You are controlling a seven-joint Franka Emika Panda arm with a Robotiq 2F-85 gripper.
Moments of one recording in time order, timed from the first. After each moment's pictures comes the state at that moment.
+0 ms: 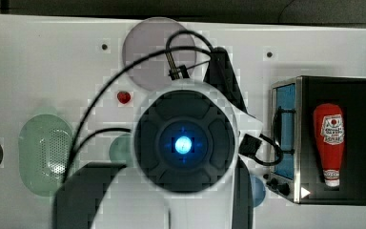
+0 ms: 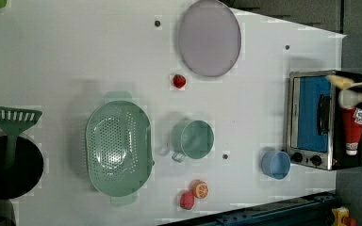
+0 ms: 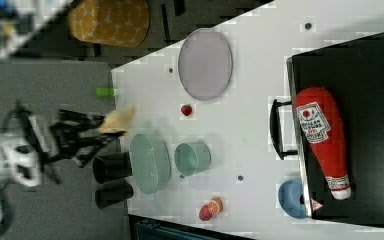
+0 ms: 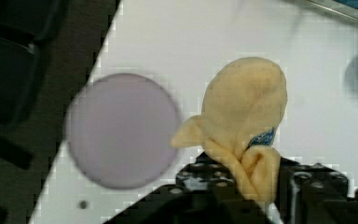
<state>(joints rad) 0.01 -0.20 0.01 -1.98 -0.06 0.35 0.46</state>
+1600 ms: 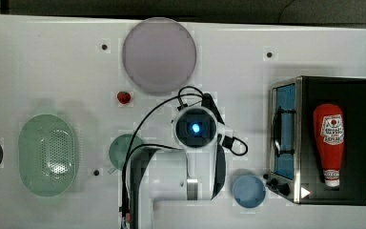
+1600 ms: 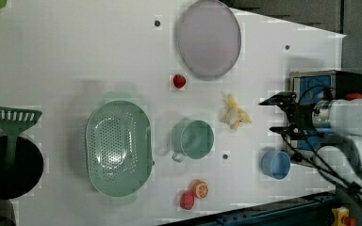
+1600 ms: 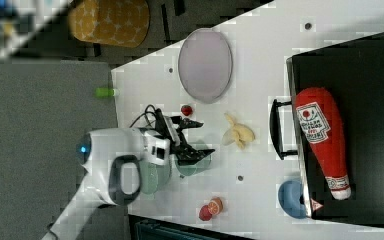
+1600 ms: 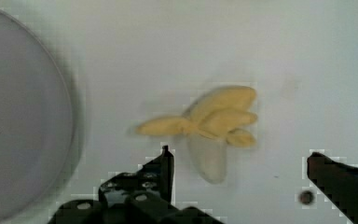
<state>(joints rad) 0.03 0.04 -0.05 -2.38 -0.06 0.81 0.36</state>
